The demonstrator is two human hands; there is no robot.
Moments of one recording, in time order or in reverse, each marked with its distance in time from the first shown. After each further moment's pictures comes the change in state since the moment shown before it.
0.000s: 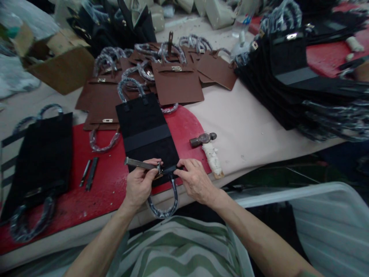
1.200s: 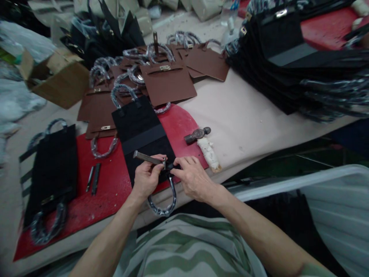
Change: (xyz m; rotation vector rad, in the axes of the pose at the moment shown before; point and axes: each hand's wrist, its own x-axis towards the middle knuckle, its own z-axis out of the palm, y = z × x) left_hand 0.018 -0.003 0.019 0.157 -0.121 0.167; right_hand -0.002 -0.007 -0.009 -0.050 -0.079 0.029
